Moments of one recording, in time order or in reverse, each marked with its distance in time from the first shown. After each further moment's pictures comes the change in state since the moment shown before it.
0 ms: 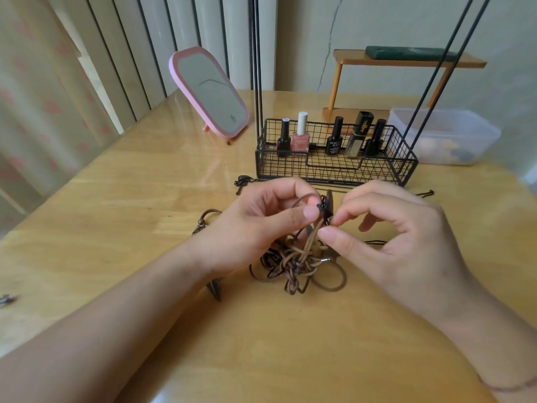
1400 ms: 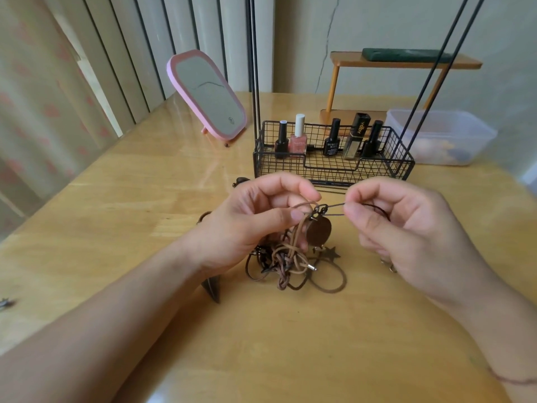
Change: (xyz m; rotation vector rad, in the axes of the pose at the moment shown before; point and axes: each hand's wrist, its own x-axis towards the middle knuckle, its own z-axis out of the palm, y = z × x) left_hand -0.001 -0.002 -0.008 -0.128 0.002 -0.015; right_hand 0.008 -0.011 -0.012 0.506 -0.103 0.369
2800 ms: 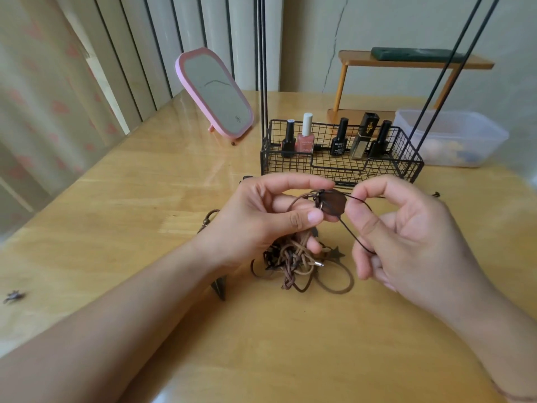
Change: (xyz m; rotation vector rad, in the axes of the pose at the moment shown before) left_hand -0.001 0.006 0.013 0.088 0.153 -0.011; right_hand -0.004 -0.010 0.015 -0.023 0.051 0.145
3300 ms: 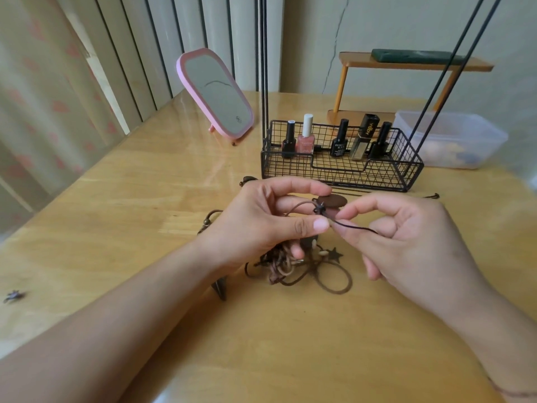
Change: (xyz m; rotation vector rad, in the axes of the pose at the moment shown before) left_hand 0.001 0.000 0.000 0.041 0.041 -0.092; right_hand 0.001 0.006 -0.003 -0.207 0.067 -0.009
